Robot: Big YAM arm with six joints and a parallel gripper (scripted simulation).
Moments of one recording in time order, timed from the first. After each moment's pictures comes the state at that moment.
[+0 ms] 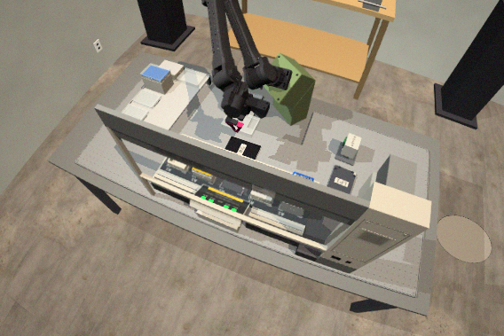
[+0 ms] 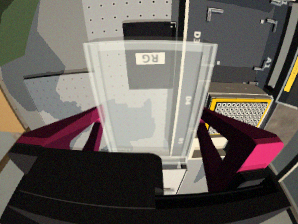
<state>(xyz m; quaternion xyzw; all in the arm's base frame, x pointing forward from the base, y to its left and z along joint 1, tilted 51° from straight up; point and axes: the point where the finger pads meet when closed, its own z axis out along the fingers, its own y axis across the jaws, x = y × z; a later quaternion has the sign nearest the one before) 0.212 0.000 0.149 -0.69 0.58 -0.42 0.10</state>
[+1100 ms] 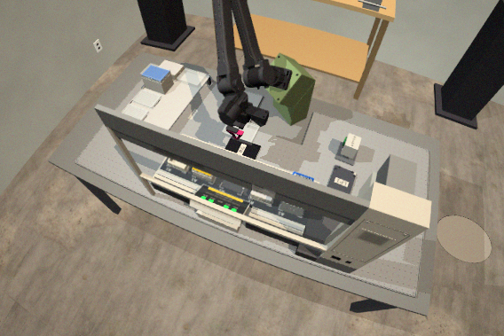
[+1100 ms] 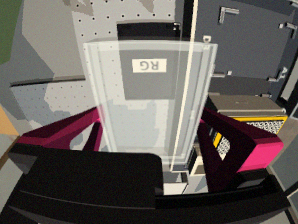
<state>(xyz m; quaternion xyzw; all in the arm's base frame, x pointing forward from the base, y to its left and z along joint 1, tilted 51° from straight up) 0.247 -0.016 0.120 -0.70 0.57 -0.42 0.10</state>
